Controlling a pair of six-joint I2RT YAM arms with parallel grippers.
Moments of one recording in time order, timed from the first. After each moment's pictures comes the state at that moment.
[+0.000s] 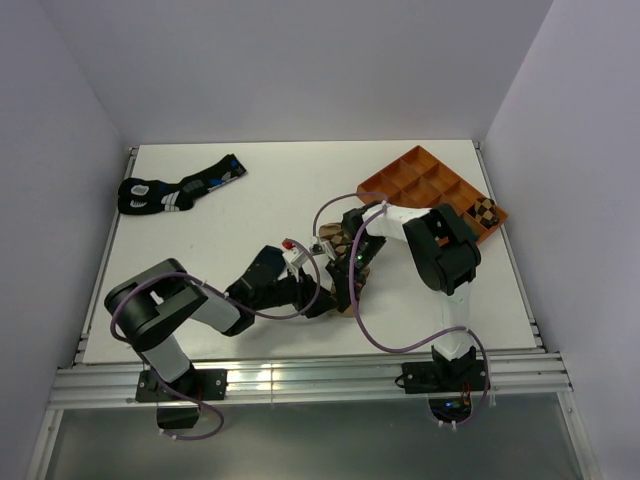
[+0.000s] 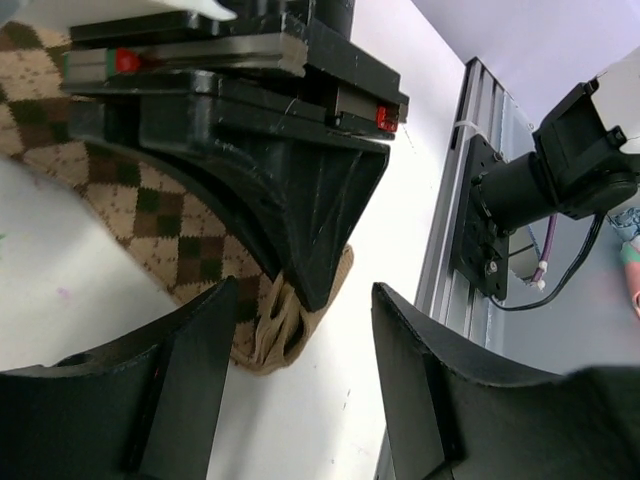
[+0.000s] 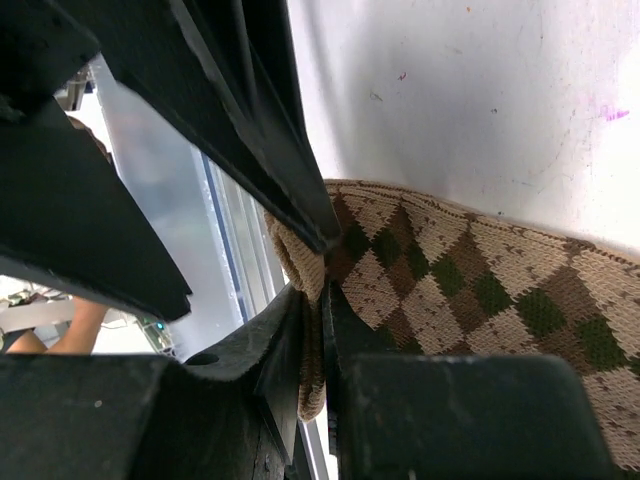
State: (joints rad) left arm -0.86 1.67 0.37 1.12 0.43 -0.57; right arm 0.50 2.04 1.26 -1.12 -0.94 -0.72
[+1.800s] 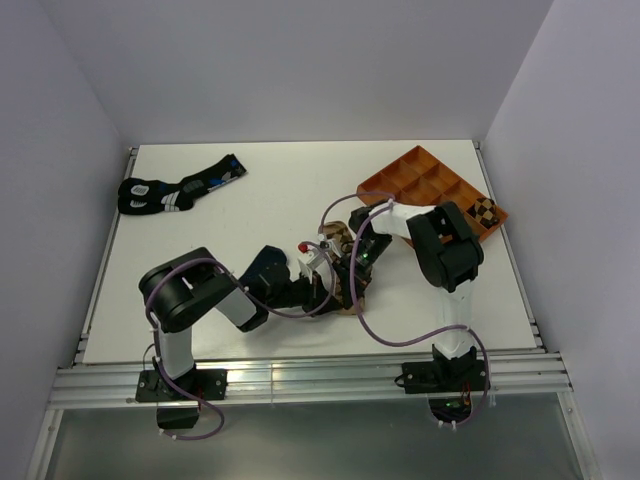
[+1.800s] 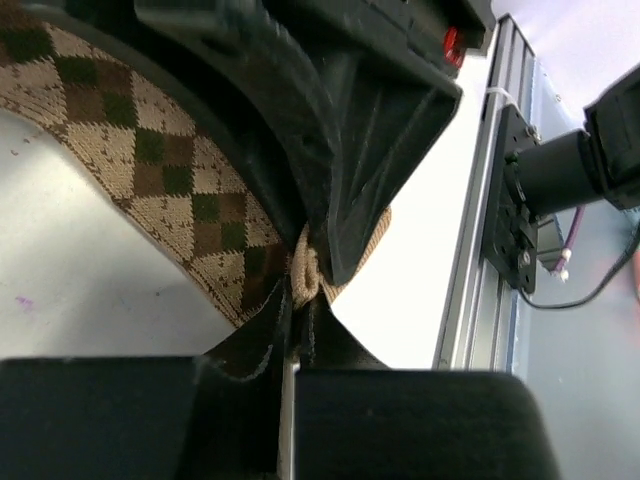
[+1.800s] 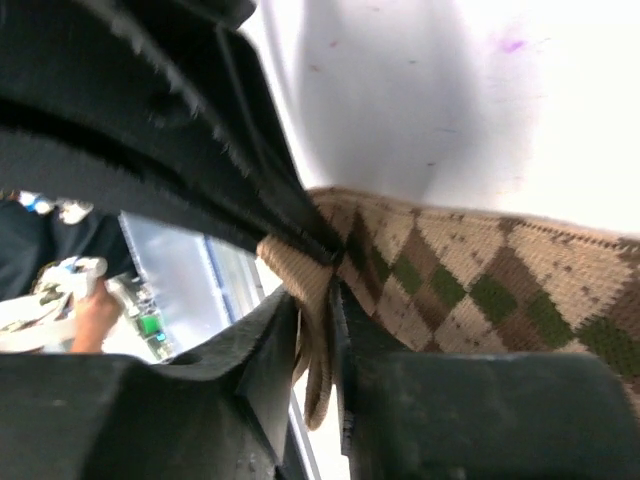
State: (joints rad) left arm -0.88 1.87 0.47 1.13 0.46 -0.60; right arm 0.45 2.05 1.25 -1.12 -0.92 -0.72
